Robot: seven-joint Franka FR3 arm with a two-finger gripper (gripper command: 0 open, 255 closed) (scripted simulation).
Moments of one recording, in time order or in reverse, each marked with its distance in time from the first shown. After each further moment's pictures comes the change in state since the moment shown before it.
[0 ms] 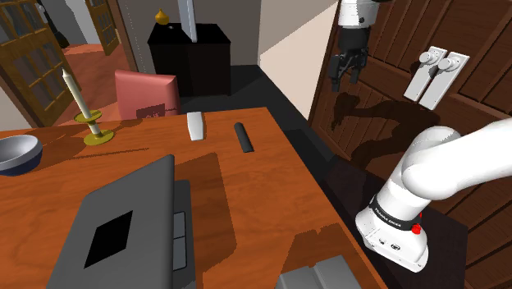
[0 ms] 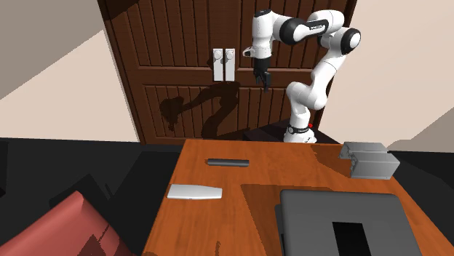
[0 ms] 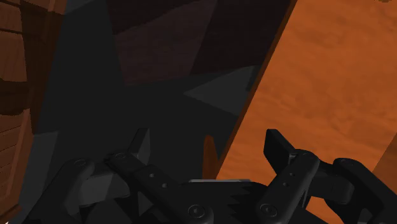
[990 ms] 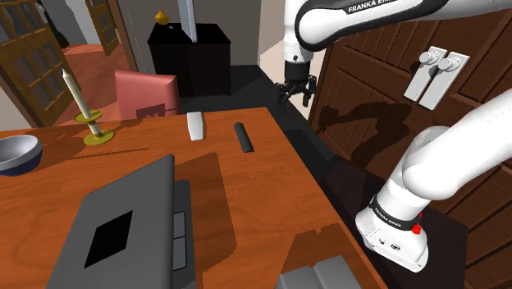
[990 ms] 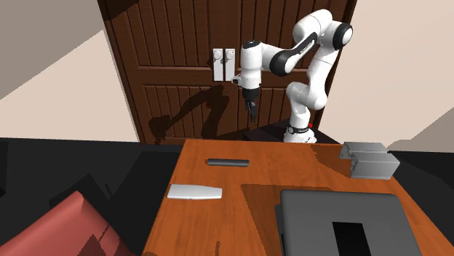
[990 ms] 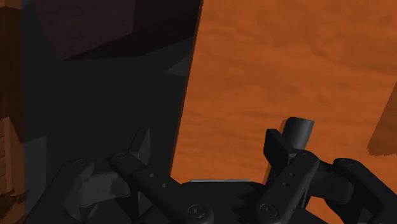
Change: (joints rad) arm 0.013 0.333 0.150 -0.008 0.085 0.378 0.323
